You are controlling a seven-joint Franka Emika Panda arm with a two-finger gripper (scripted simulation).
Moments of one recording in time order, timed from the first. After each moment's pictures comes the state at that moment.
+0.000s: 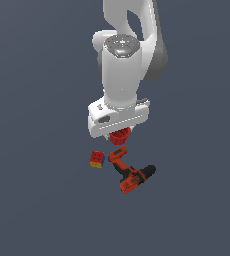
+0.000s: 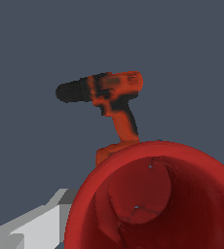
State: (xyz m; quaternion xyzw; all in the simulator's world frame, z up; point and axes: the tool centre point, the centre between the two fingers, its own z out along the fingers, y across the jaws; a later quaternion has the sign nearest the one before) arm 0.023 0.014 0.226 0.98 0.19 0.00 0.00
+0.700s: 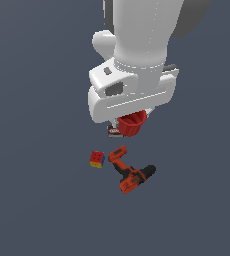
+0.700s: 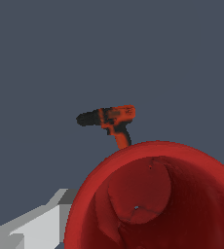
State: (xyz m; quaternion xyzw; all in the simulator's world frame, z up) arm 0.068 0.041 0.348 0.98 0.19 0.00 0.00
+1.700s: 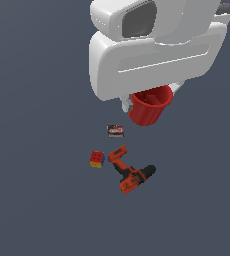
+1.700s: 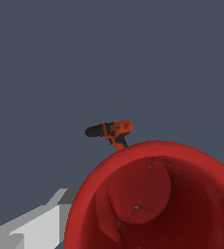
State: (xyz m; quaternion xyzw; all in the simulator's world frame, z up) arm 0.107 0.063 0.444 0.98 0.19 0.00 0.00
